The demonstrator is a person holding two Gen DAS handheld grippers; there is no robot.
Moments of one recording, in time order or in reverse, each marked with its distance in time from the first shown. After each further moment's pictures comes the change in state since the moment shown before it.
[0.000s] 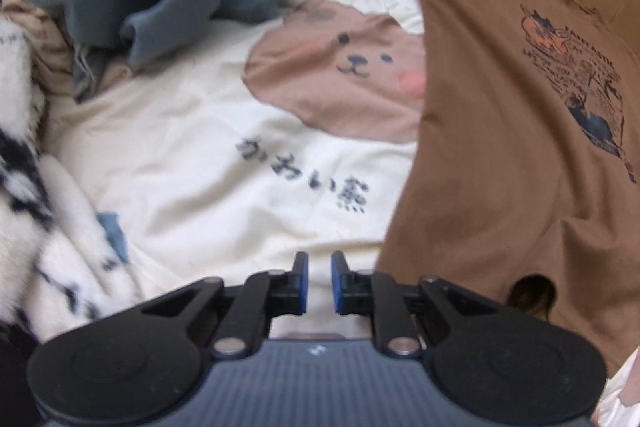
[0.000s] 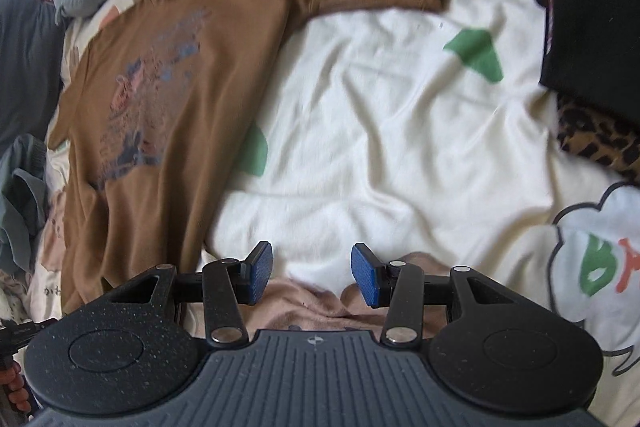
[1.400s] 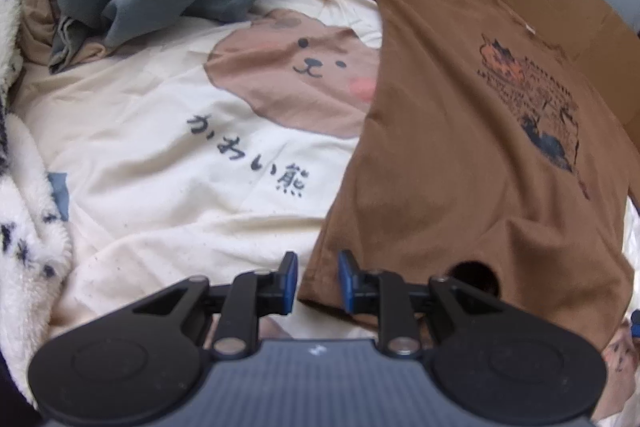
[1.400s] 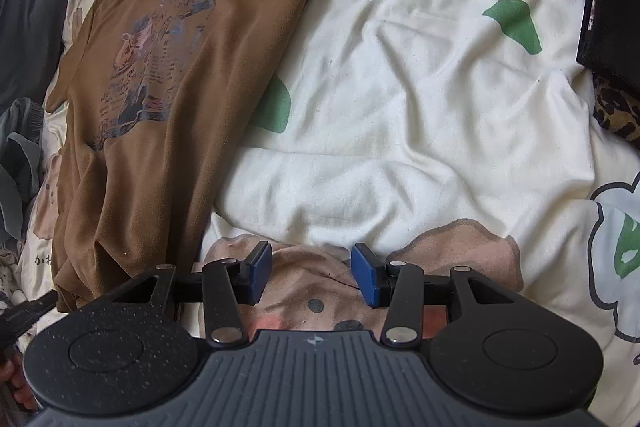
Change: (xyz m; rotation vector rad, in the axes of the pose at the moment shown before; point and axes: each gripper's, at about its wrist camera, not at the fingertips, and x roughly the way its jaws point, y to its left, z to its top) left arm -0.004 -0.007 -0.026 -0.075 -0.105 -0.140; right arm 0.015 0.020 -0.014 -0.045 0.069 -0.006
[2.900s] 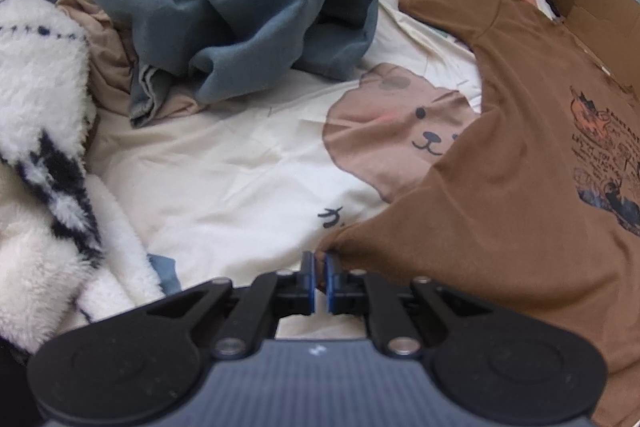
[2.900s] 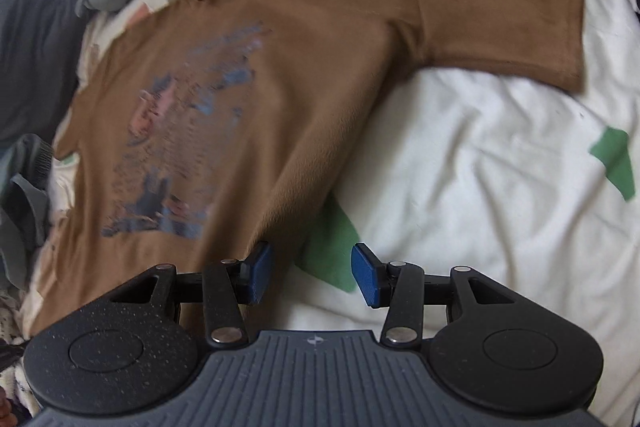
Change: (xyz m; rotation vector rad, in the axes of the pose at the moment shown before) left arm -0.001 0.049 0.054 -0.031 -0.062 0.208; right arm 0.038 0.043 0.083 -0.066 -0.147 0.059
